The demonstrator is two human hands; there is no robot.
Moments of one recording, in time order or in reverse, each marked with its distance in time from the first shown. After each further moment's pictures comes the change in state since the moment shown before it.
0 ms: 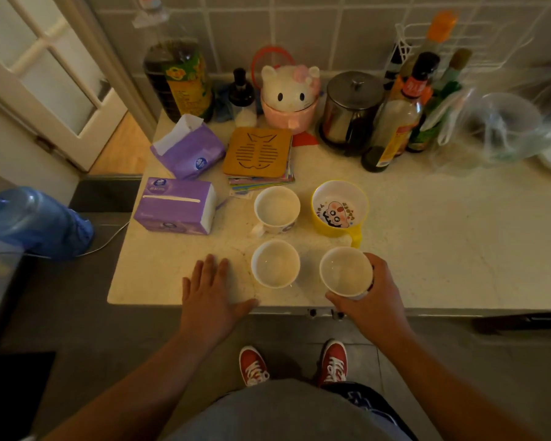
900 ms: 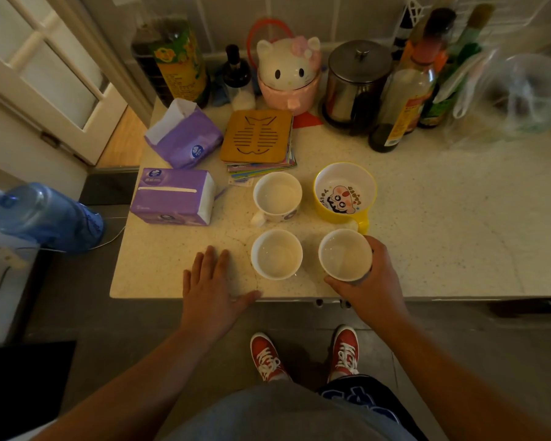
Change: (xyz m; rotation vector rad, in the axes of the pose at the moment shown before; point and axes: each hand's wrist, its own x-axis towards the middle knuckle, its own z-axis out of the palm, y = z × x) left_hand -0.002 0.001 0.002 0.033 -0.002 0.012; right_hand 0.012 0.007 0.012 0.032 -0.001 0.003
